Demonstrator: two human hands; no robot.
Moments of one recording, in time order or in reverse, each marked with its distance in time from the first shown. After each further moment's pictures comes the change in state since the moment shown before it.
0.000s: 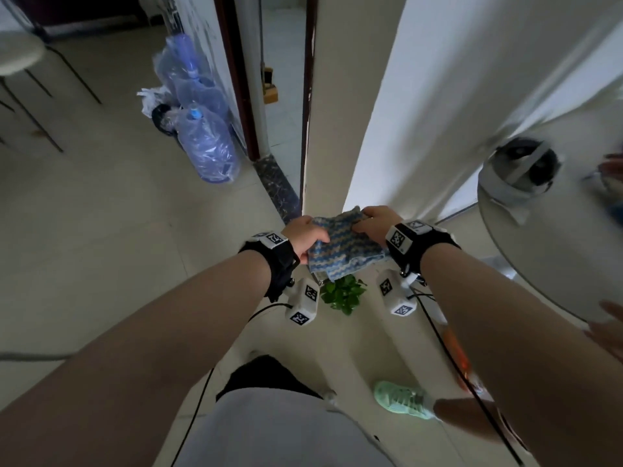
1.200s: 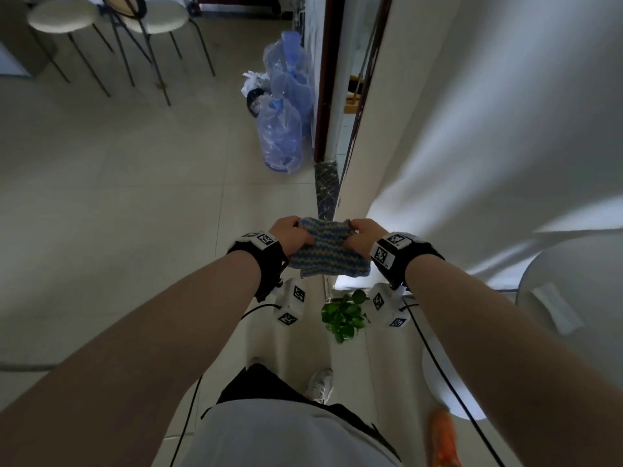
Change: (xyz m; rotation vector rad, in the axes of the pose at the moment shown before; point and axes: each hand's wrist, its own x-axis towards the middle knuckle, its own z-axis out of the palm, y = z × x) left_hand 0.026 0.005 0.021 0.002 0.407 0.013; right_hand 0.067 -0.015 -0.019 -0.412 -0.357 -0.343
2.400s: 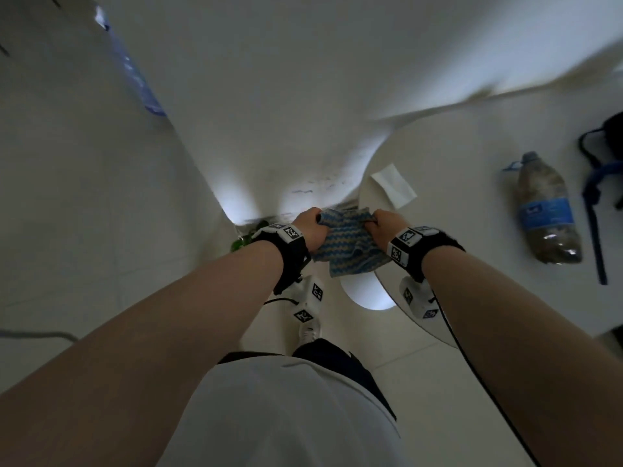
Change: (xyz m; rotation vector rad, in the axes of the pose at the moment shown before) left_hand -0.102 0.003 0.419 0.344 -0.348 0.102; right_hand -0.161 0.429 -0.078 -0.230 0.106 0.259
